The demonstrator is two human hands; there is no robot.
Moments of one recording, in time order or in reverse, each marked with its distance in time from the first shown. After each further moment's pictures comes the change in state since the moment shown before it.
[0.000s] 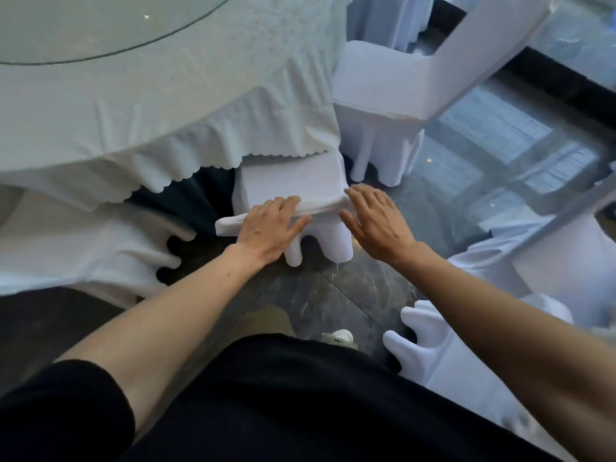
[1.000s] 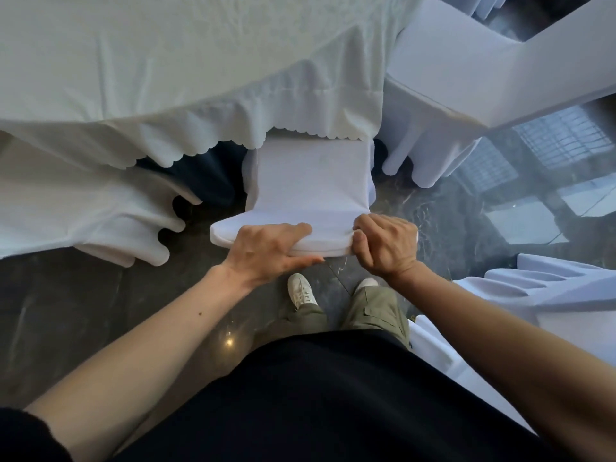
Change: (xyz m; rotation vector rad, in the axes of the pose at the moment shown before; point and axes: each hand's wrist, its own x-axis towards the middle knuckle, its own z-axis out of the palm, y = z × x) left_hand 0.037 -0.078 0.012 -0.118 0.205 0.067; right_hand 0.118 0.002 0.044 0.063 0.272 -0.227
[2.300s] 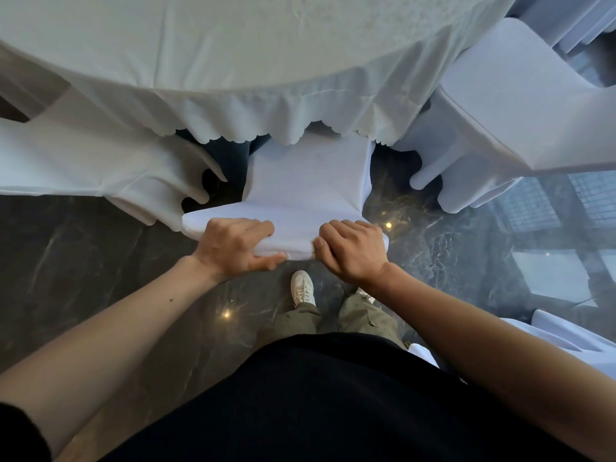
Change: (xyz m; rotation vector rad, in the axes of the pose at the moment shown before) left_hand -0.032 -0.037 -0.016 0.157 0.140 -0.132; right_hand 0.053 -0.030 0.027 0.182 -0.094 -0.354
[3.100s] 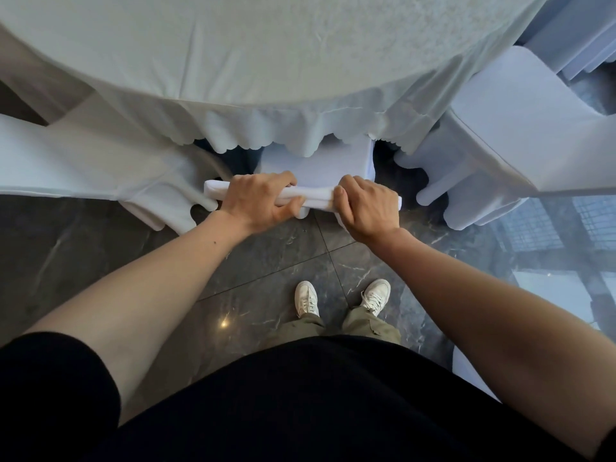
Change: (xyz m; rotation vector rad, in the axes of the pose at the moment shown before) left_hand 0.066 -0.040 -0.003 0.026 -0.083 -0.254; right_hand 0.073 0.024 0.013 -0.076 -0.161 0.262
